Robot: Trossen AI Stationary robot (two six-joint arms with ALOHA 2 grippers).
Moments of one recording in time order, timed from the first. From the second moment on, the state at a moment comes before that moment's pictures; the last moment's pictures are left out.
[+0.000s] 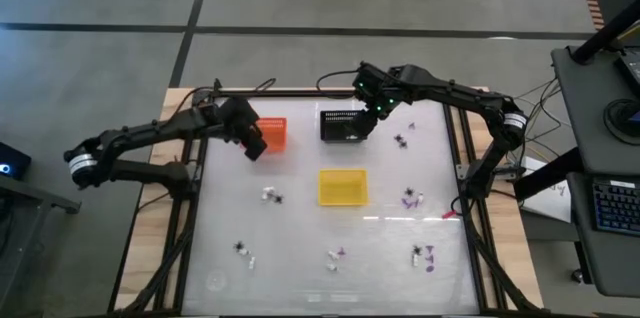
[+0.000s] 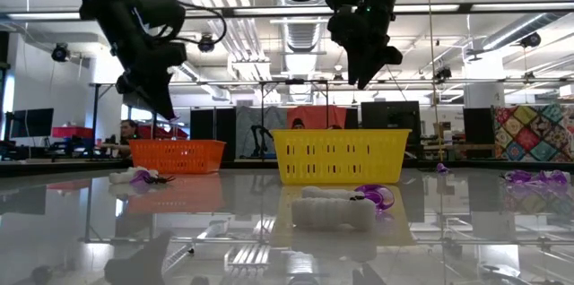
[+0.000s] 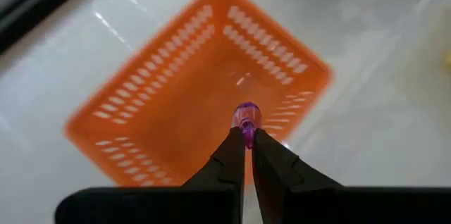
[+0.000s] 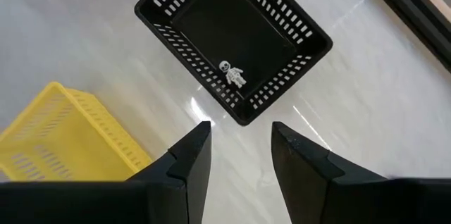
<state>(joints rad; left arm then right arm) 0.57 1.12 0.72 -0.60 -0.04 -0.16 -0.47 1.71 1.58 -1.09 -0.06 0.28</state>
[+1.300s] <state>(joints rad) 0.67 1.06 0.72 -0.63 0.23 0.06 -0.40 1.72 1.57 -1.07 -0.11 0.35</state>
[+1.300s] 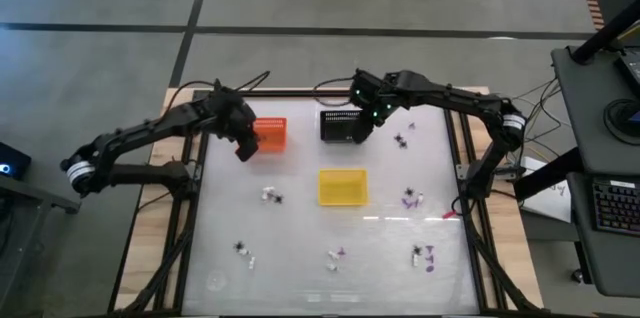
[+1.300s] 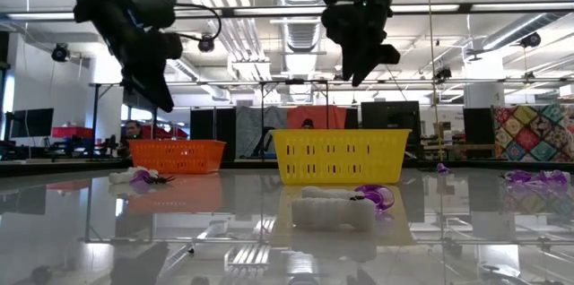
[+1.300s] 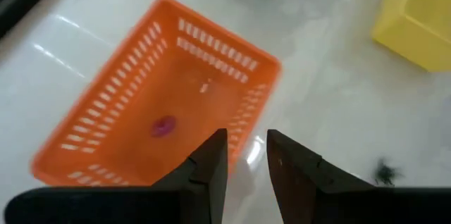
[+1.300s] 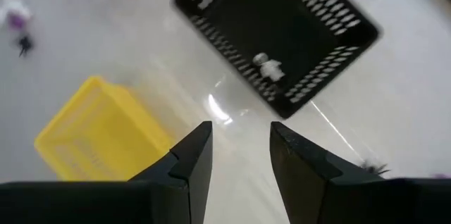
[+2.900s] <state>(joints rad) 0.65 0.93 0.72 -0.71 0.29 0.07 -0.08 1.29 0.82 -1.04 0.02 1.37</state>
